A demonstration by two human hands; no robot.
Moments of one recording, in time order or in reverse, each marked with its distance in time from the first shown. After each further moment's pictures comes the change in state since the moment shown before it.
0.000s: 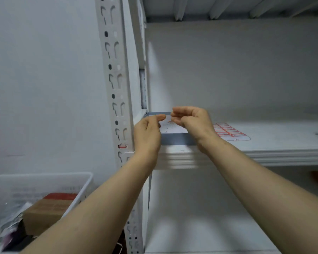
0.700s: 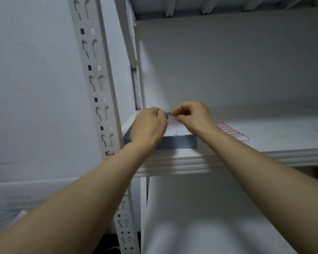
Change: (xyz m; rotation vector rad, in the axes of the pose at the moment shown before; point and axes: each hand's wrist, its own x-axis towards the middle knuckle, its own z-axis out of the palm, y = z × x) left_hand 0.042 0.001 0.034 0.621 -0.153 0.265; right_hand 0.037 0.004 -0.032 -0.632 0.030 -0.179
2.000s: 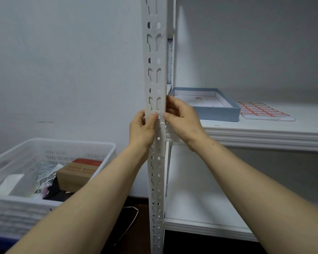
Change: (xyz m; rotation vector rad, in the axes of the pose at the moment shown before) left_hand -0.065 -0.110 -0.054 -0.671 0.176 -0.331; right_hand -0.081 -0.063 0.103 0.604 -0.273 0.006
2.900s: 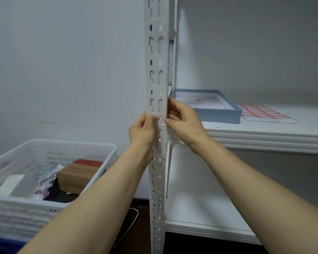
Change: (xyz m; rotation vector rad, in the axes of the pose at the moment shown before) left_hand -0.010 0.011 0.008 -0.270 0.065 -0.127; right_hand -0.001 0.002 -0.001 0.020 -0.039 0.005
